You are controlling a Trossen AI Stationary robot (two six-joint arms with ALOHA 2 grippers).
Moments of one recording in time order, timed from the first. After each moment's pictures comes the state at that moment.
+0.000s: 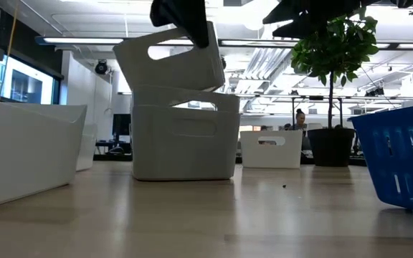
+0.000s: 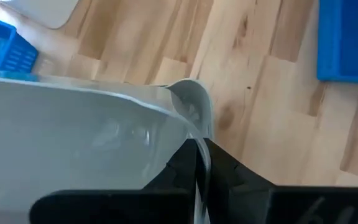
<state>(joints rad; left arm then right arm) -0.17 1.92 1.80 -1.10 -0.30 -0.54 0.10 1.02 0.64 0.31 0.71 0.11</state>
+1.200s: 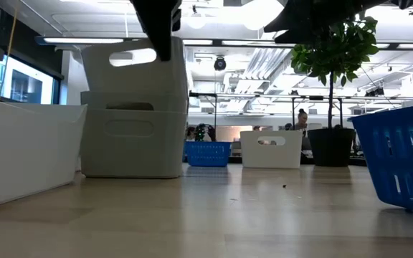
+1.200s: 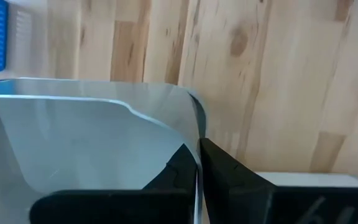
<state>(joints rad) -0.14 1.92 1.80 -1.30 -0.17 -0.36 0.10 1.02 0.64 0.24 0.73 0.12</state>
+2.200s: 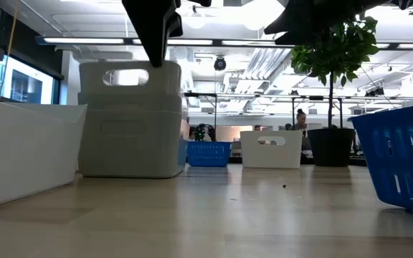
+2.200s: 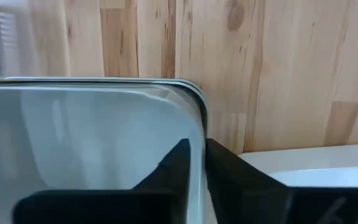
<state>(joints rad) -0.13 1.94 1.80 -1.33 -0.14 -0.26 0.10 1.02 0.64 0.22 0.73 0.13</state>
